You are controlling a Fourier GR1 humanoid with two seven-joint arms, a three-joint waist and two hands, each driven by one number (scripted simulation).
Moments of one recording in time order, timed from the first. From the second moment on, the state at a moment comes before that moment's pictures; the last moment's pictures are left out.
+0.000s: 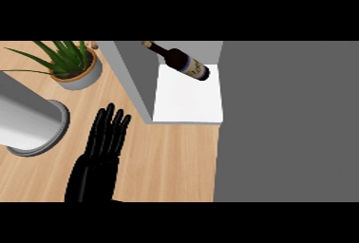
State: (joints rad) left arm -0.09 0.45 -0.69 -1.89 0.68 0.59 -0.44; right arm 0.08 -0.15 0.02 -2.37 -0.21 0.38 0.43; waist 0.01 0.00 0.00
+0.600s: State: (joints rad) left arm 0.26 0.64 -0.50 -2.12 0.72 0.51 -0.53; right arm 0.15 -0.15 0.27 -2.40 -0.24 0.45 0.55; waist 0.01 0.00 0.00
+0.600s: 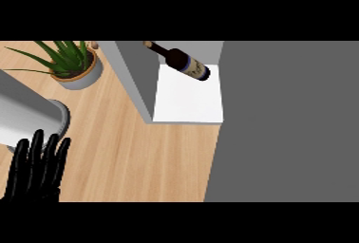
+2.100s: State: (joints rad) left arm 0.75 0.78 0.13 -2.19 1.01 -0.07 -0.54; right arm -0.74 0.00 0.63 -1.86 0.03 -0.20 0.68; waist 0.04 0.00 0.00
